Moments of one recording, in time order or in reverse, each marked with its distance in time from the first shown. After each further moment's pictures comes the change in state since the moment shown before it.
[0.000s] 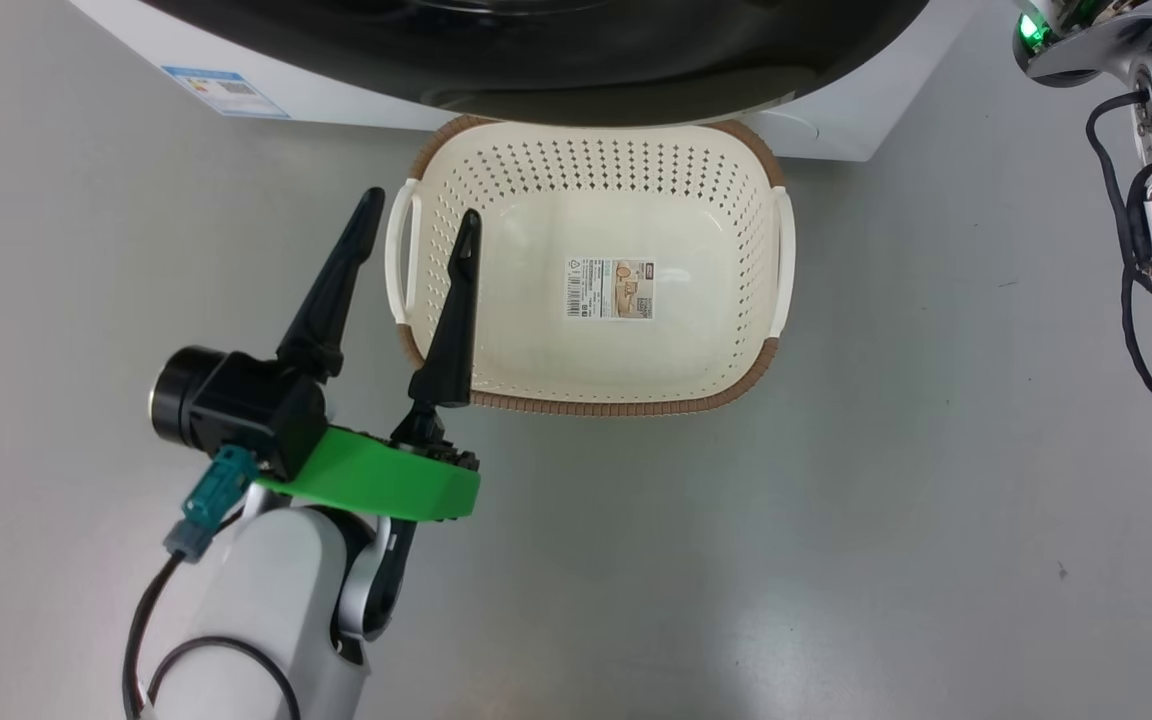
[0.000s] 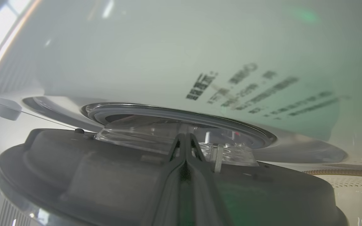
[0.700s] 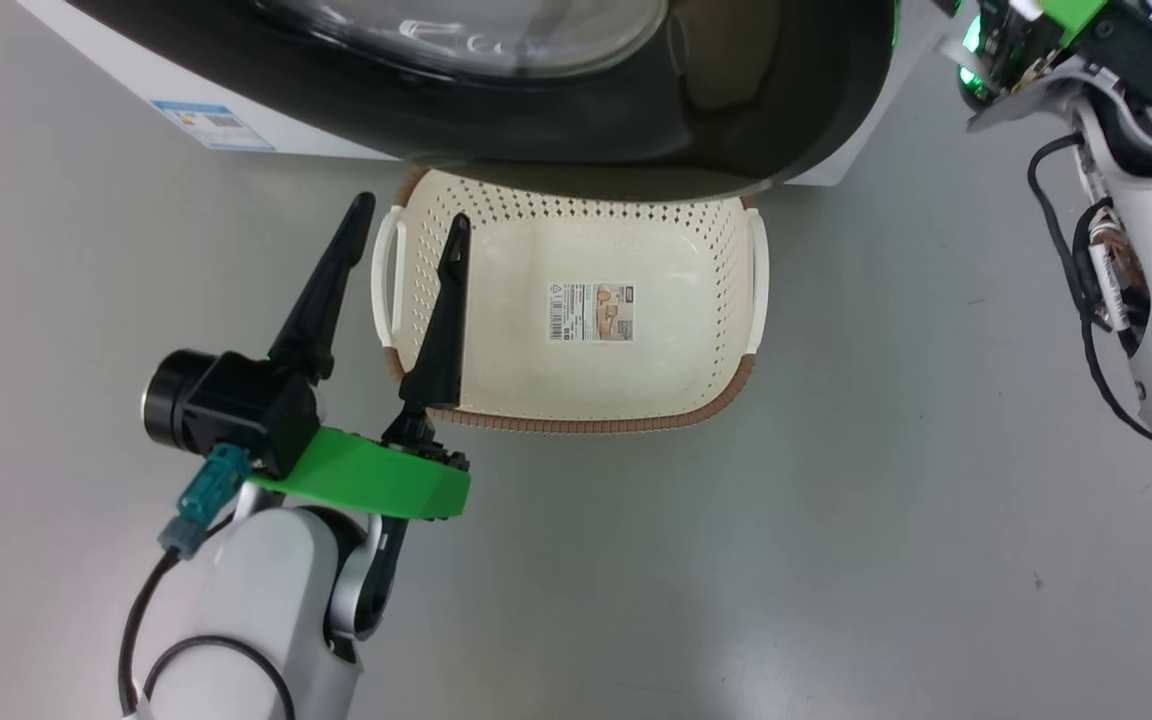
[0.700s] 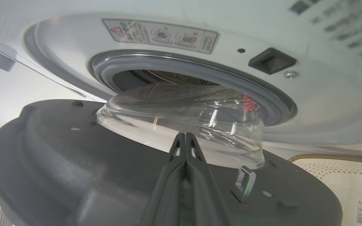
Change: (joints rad) left arm 0.002 0.000 0.020 0.017 0.013 -0.017 0.000; right arm 0.041 0.010 0.077 -0.080 -0.024 -0.001 0.060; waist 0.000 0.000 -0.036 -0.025
